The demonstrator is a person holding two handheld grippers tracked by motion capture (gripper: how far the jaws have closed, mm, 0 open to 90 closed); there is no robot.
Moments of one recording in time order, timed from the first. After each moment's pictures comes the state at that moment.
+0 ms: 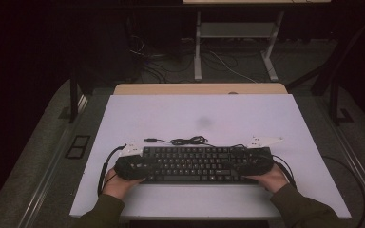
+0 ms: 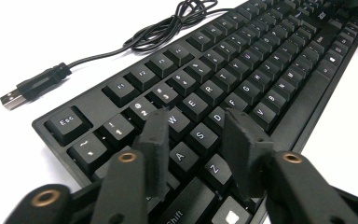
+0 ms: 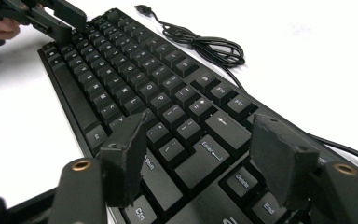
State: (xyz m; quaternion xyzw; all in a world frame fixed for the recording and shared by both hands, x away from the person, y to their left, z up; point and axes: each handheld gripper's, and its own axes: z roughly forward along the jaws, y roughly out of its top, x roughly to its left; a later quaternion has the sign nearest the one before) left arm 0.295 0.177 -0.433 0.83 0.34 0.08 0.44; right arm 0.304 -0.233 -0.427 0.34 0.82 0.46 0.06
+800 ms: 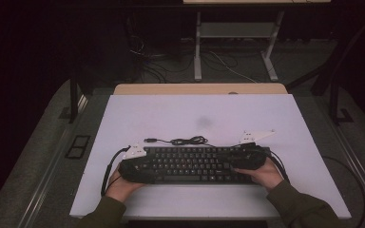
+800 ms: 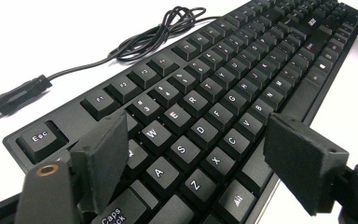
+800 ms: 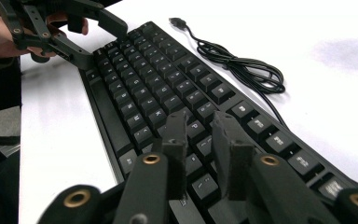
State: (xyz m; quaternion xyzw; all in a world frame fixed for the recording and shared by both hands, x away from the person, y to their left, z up) left arm 0.291 0.166 -0.435 0.82 0.34 0.09 0.45; right arm 0.317 -0.213 -0.415 0.30 0.83 0.48 0.02
